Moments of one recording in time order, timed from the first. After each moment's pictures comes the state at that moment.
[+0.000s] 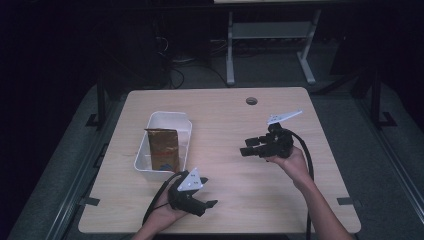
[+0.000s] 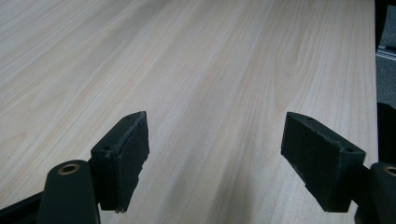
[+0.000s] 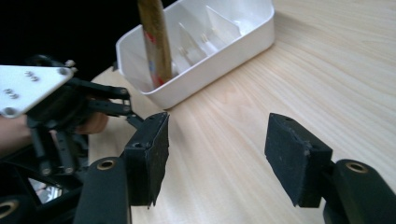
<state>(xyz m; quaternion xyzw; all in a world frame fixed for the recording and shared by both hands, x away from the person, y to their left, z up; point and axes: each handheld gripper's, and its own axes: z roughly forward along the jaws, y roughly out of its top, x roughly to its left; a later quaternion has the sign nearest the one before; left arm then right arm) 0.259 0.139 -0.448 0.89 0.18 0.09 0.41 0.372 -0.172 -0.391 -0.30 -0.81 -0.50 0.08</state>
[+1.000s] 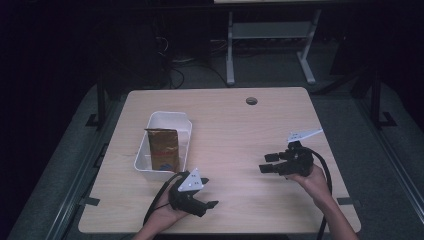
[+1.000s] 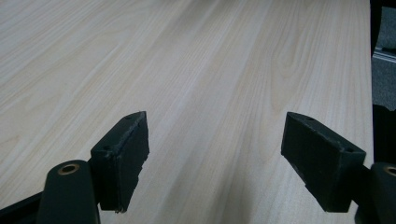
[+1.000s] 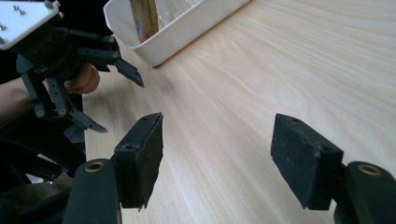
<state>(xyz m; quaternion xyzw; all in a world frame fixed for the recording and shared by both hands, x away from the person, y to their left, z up) 0.258 0.138 -0.448 0.89 0.18 0.08 0.41 0.335 -0.222 -0.423 -0.33 -0.81 -0.48 0.08</state>
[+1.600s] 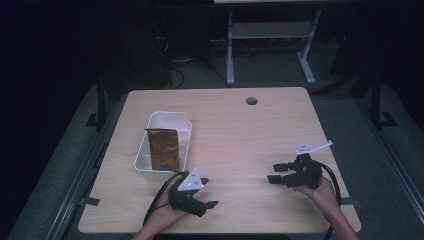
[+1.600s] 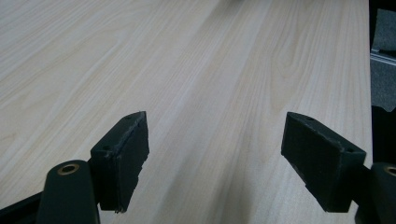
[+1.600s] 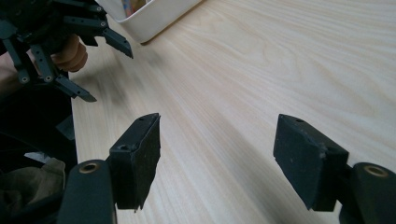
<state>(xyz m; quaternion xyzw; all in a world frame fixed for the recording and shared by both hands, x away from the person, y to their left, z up) 0.259 0.138 -0.449 0.89 0.18 0.08 0.41 0.310 -0.243 -0.443 -0.35 -0.80 -0.47 0.06</state>
